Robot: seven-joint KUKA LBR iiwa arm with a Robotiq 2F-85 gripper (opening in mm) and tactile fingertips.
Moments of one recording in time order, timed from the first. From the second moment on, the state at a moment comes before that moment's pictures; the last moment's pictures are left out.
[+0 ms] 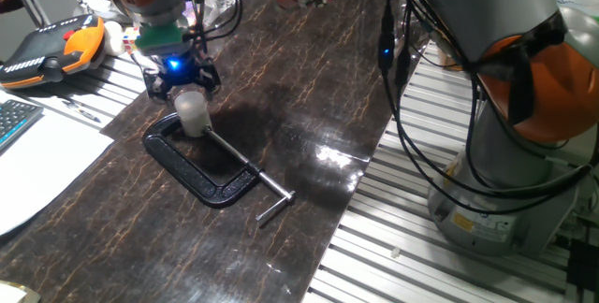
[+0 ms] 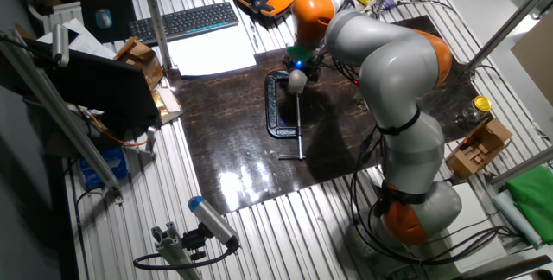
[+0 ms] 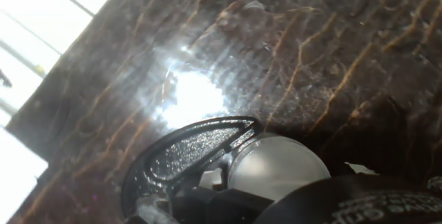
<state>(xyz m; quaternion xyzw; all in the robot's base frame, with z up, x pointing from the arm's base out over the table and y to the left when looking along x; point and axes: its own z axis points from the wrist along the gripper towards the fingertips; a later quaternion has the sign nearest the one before) 0.641 0.064 0.089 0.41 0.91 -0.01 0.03</state>
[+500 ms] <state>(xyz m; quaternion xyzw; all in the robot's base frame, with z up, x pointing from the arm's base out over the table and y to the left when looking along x) 0.640 0.067 0.089 0.33 0.94 -0.01 0.04</state>
